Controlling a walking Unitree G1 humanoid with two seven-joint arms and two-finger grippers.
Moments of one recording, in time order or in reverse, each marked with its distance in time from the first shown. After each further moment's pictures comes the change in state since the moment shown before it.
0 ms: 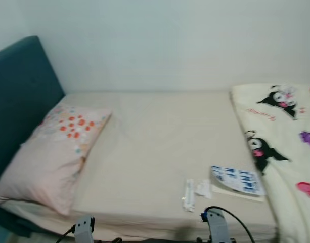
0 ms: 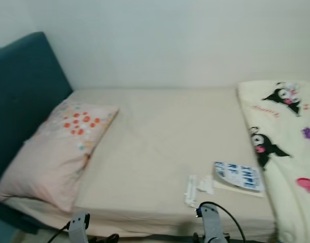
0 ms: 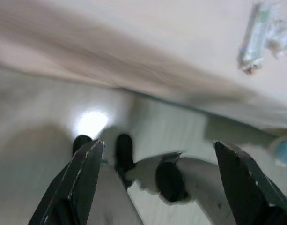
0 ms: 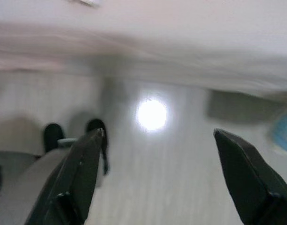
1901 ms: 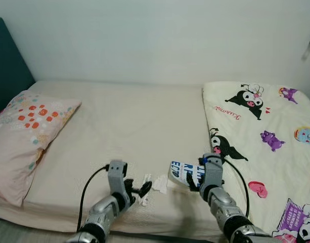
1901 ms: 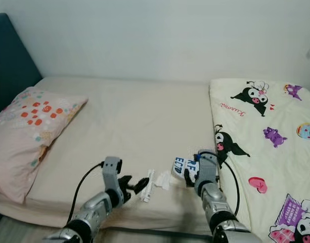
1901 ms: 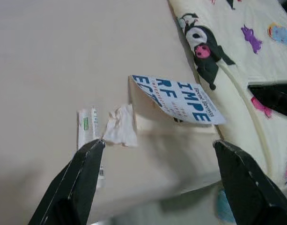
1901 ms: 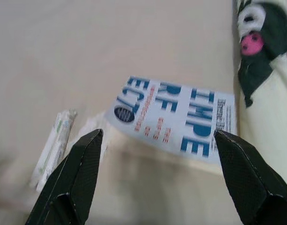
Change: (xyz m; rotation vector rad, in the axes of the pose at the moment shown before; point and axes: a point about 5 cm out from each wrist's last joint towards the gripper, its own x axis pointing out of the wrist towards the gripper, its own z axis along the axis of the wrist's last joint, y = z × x) left arm 0.036 -0.123 0.105 0.420 -0.338 -0.338; right arm -0.015 0.002 0.156 0.130 -0.531 0.078
